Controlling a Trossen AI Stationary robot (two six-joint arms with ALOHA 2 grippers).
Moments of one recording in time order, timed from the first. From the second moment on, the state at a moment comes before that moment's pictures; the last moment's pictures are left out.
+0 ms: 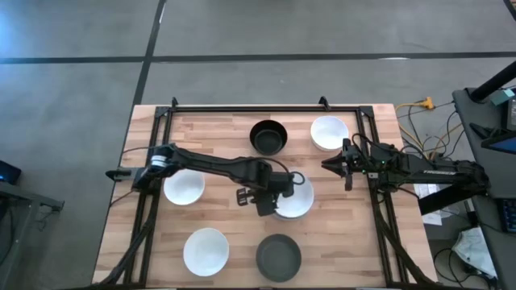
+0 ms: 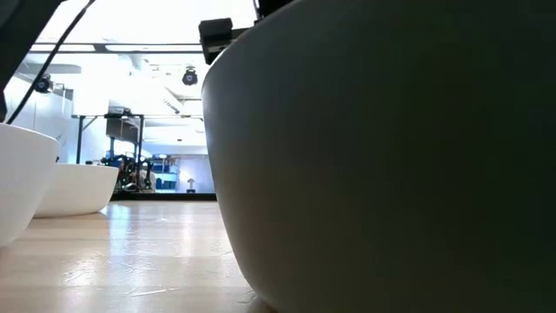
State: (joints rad) left arm -0.14 2.10 2.01 -1.14 0.03 1.26; right arm -0.13 0.35 0.22 -0.10 -0.04 0.20
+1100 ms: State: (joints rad) left arm -0.13 2.11 1.97 -1.10 0.11 1.19; right arm -0.13 0.36 0.21 -0.09 -0.02 0.18
